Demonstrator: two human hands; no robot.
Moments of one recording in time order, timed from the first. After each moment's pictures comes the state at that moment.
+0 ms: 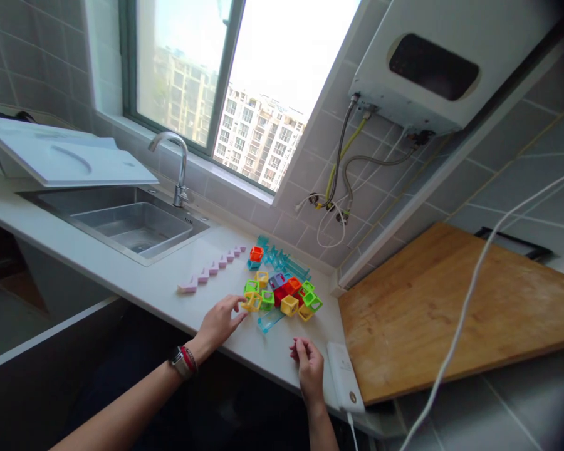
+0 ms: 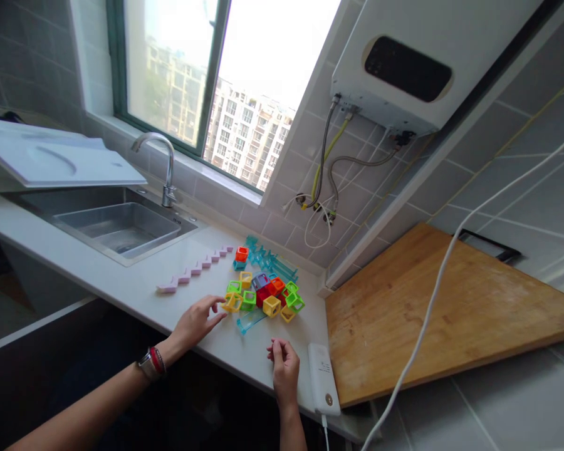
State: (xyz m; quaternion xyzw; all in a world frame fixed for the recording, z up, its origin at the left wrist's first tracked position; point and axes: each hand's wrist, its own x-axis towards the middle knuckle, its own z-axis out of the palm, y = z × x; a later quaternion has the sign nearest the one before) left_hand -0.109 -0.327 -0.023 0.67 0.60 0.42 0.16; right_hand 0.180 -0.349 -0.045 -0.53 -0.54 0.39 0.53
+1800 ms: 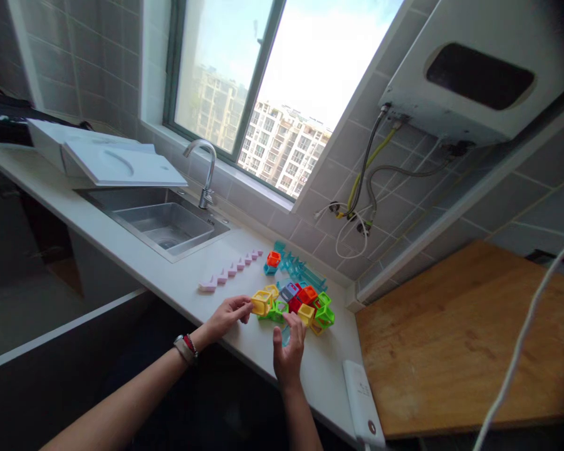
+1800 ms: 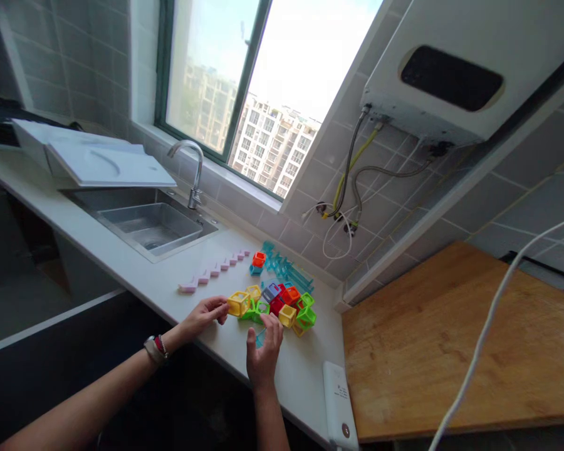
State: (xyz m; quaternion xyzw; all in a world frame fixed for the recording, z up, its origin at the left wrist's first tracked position) left_hand -0.136 -0.316 -0.038 0.51 0.37 0.59 0.52; right_hand 0.082 -0.321 -0.032 -0.42 -0.76 0.06 0.50
